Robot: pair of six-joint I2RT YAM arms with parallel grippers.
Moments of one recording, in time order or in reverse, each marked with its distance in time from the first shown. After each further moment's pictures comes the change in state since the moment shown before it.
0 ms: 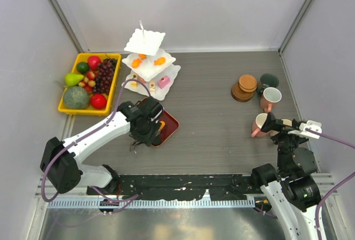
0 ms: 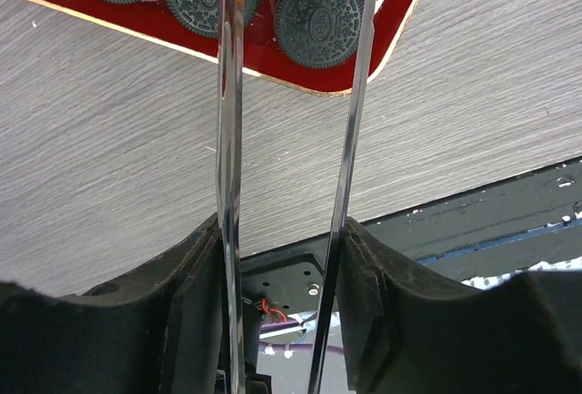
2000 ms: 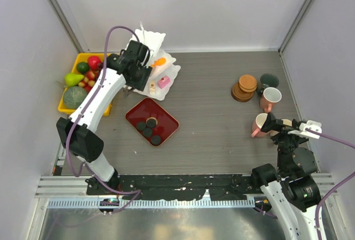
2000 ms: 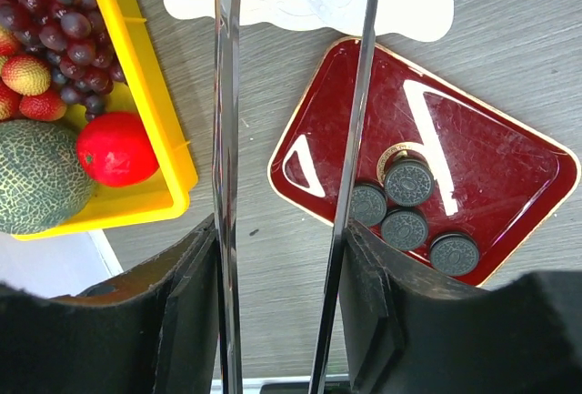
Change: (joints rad) left arm 0.335 0.358 0.734 -0.053 -0.166 0.320; right arm 0.000 0.000 0.000 0.000 0.000 0.000
